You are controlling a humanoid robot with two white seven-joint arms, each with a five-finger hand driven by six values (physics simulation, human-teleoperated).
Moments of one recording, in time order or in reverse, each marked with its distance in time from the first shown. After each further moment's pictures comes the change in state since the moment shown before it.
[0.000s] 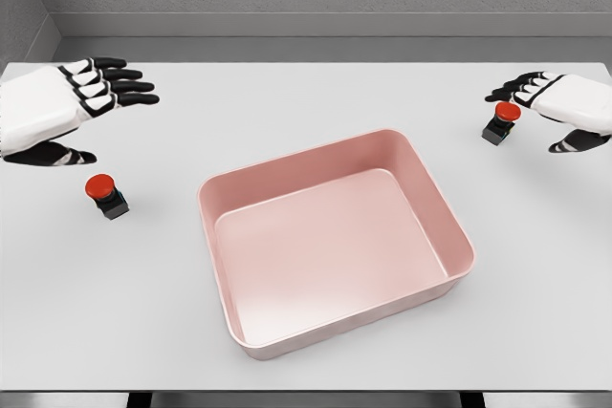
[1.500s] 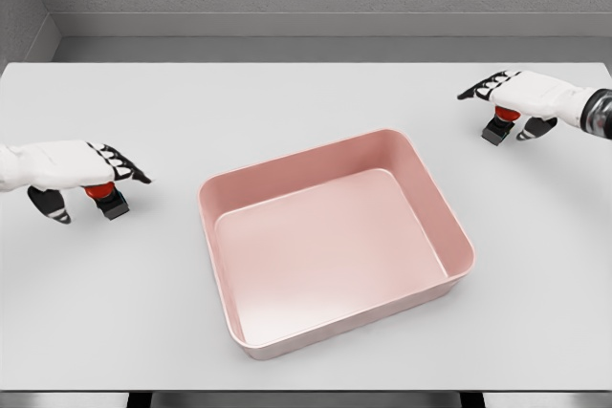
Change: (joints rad) left arm -0.546 -0.046 -0.728 0.104 0.045 0.322 -0.475; right arm -0.132 0.324 -0.008 0.399 0.253 0.000 0.072
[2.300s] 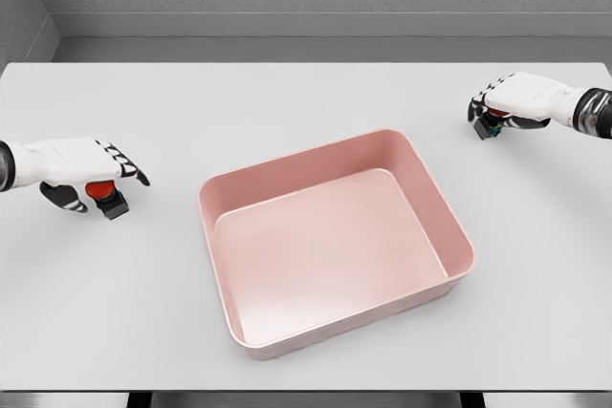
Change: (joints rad) left arm 0.005 -0.061 -0.011 0.075 -0.038 -0.010 0.028; right arm -0.005 0.015 -0.001 -0.006 0.073 0.000 -0.003
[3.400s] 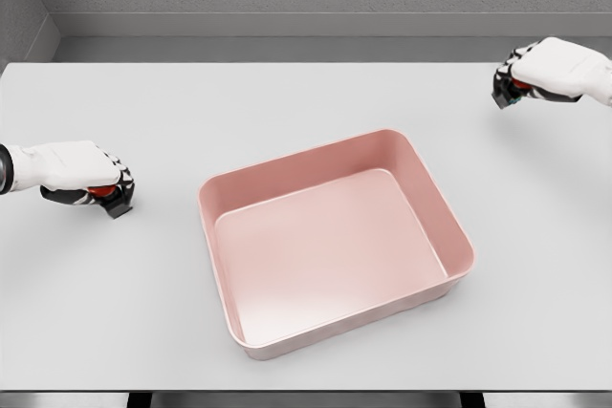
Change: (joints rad) left arm 0.002 0.008 0.000 -0.005 -0.028 -0.035 0.000; right arm 0.051 -0.130 -0.117 -0.219 -0.017 0.000 -0.008
